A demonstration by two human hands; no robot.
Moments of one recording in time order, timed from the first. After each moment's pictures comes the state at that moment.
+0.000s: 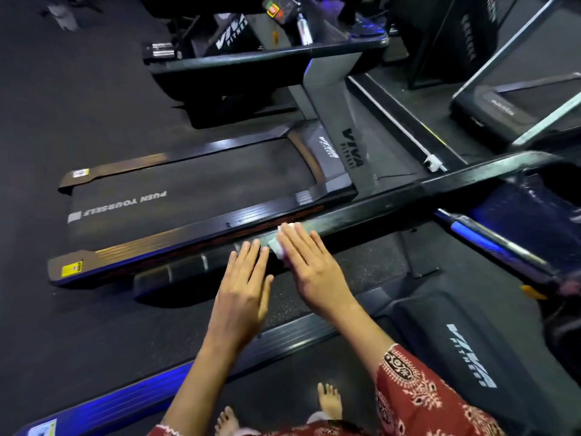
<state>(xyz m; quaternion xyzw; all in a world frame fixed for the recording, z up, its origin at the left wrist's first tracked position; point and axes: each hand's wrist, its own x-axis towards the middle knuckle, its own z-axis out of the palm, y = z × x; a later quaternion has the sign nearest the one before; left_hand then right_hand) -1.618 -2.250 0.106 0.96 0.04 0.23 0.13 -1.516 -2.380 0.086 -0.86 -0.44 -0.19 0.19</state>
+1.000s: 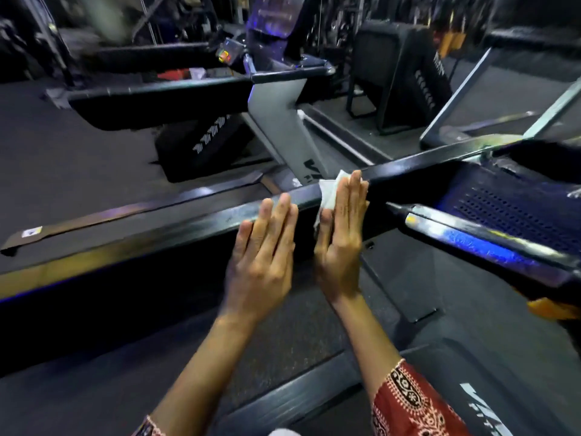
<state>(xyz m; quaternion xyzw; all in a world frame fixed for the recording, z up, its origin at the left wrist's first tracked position) -1.450 -2.371 0.031 0.86 -0.03 0.50 -0.13 -1.375 -2.474 0.022 -0.75 -0.23 -0.40 0.48</state>
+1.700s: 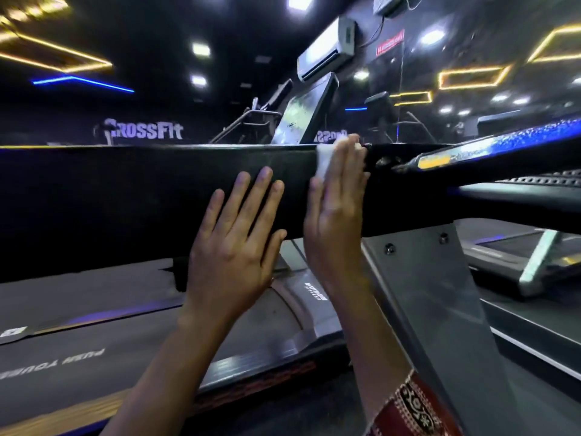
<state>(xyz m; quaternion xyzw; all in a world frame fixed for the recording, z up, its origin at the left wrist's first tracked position) -1.428 -2.349 -0.027 0.74 -0.02 0.65 -0.18 -1.340 -2.456 -0.008 -0.64 -0.29 -0.54 0.46</state>
